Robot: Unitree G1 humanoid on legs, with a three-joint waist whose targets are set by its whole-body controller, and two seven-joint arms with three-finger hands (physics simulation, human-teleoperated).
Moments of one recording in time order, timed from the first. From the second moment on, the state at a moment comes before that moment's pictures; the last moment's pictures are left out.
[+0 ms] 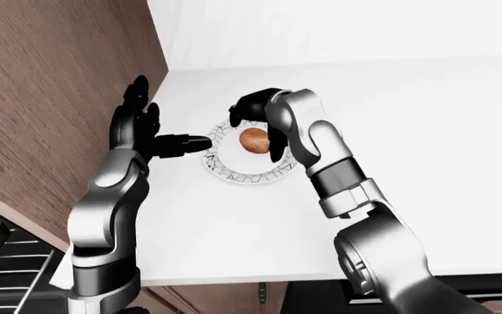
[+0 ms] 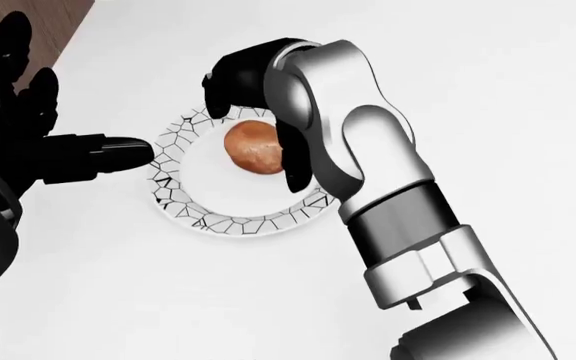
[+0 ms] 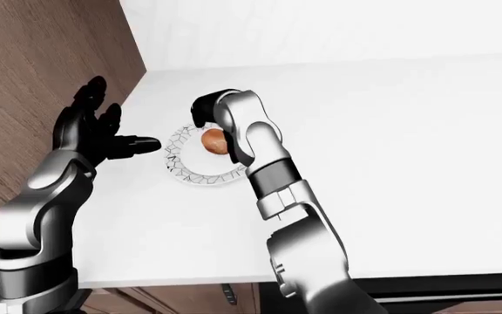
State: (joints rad) left arm -0.58 0.26 0.20 -0.21 -0.25 0.76 0.10; right arm -1.20 -0.01 0.11 0.70 -1.29 -0.05 0.81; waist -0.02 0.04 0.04
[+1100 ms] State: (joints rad) left arm -0.58 0.26 0.20 -0.22 -0.26 0.76 0.10; right arm -1.22 0.01 0.11 0.73 -1.29 -0.05 0.79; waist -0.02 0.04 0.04
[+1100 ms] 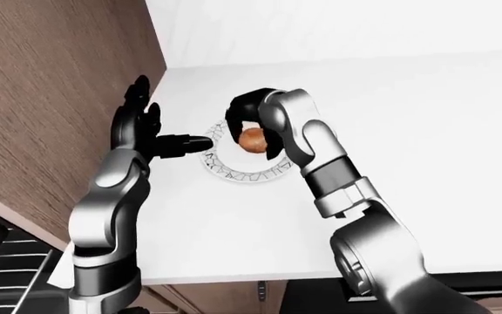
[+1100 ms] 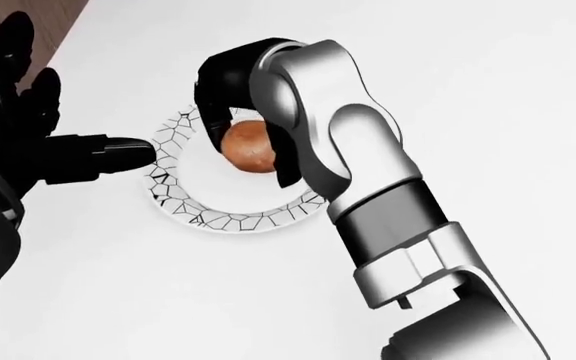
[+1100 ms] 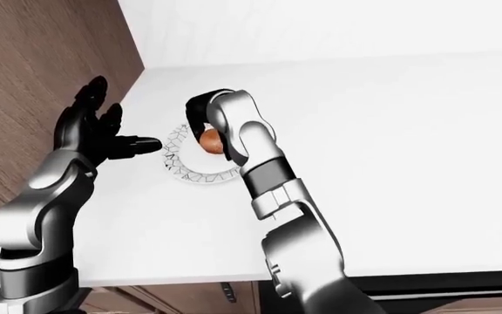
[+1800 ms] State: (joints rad) left arm -0.58 0.26 0.20 -0.22 -0.25 0.76 0.09; right arm -1.37 -0.05 0.08 0.69 -1.15 0.09 0.83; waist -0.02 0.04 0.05
